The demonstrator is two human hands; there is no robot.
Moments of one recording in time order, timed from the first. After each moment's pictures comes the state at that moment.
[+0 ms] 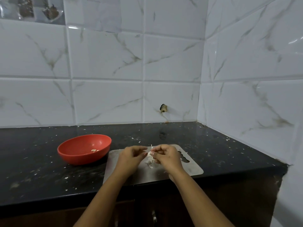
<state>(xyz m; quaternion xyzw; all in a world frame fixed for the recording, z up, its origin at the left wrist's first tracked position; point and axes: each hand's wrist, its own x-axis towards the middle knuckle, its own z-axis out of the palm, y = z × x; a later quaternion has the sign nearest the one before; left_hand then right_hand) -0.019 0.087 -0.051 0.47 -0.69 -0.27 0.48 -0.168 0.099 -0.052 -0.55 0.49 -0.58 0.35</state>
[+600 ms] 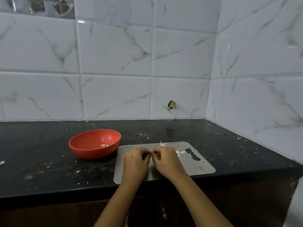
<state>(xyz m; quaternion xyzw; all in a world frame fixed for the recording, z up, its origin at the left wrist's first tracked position) -0.016 0.107 -0.063 0.51 -0.69 -0.09 0.50 -0.140 0.100 -0.060 -0.73 0.54 -0.41 0.05</state>
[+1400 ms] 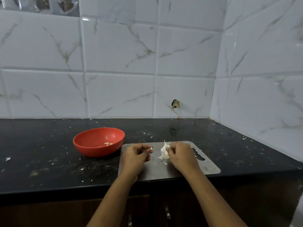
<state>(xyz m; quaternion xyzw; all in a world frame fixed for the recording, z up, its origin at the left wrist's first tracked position) -0.007 0.101 -0.056 0.44 -0.52 -0.44 0.59 -0.168 0.089 -0.057 -0.67 0.63 -0.39 0.00</state>
